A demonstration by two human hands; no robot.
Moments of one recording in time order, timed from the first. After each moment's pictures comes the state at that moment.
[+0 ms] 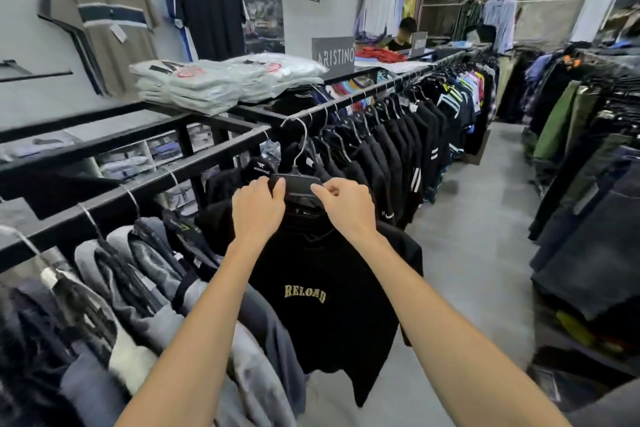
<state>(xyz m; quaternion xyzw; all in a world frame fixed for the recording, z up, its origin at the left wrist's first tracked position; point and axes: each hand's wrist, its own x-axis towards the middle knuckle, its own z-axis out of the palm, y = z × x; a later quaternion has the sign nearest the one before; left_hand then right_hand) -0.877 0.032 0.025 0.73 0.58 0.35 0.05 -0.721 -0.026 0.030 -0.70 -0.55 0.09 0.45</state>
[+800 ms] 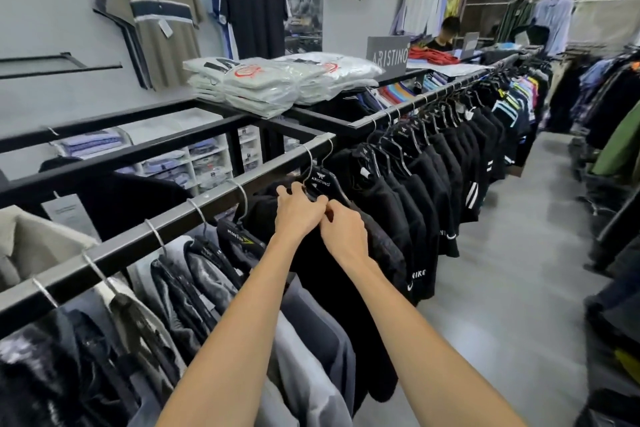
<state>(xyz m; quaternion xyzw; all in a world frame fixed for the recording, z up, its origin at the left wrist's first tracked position) -0.913 0.128 0.006 0.67 0.63 0.29 0.25 -0.827 0.064 -0.010 -0.71 -0.58 0.12 0.38</state>
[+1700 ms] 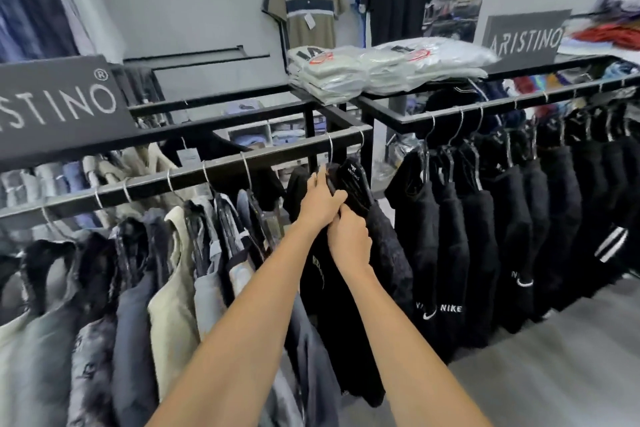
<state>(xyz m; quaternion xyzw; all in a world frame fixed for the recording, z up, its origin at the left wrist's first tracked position) -0.878 0.118 -0.006 0.57 0.72 0.34 0.21 -0.793 0.076 -0.037 -0.60 -0.66 0.26 0.36</state>
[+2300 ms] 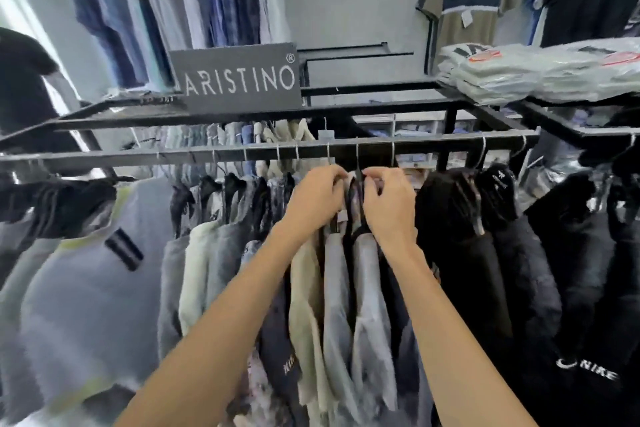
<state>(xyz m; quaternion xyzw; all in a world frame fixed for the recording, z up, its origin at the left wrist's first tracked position) -1.016 -0.067 0.032 0.55 0.76 0.34 -0.11 -0.894 0.005 0.009 -0.32 -0.75 0.27 0.51</state>
